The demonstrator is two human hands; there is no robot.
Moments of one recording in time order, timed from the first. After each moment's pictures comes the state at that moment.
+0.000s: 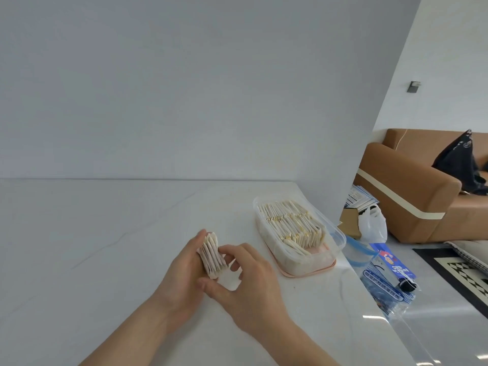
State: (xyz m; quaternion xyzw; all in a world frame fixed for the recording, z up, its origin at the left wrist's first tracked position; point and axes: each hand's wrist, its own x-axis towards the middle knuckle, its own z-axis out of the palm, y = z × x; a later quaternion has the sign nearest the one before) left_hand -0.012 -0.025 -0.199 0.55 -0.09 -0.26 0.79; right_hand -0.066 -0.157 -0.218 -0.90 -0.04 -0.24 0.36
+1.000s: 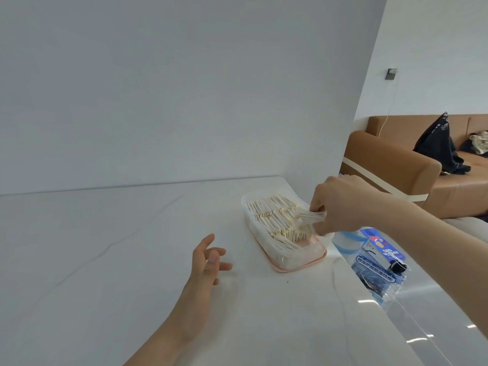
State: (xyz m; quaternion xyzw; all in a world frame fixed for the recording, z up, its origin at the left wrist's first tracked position) left_hand -0.010 -0.049 -0.246 0.70 -0.20 -0.10 0.68; right_hand -0.047 -0.342 -0.085 -0.99 0.02 -0.01 -0.14
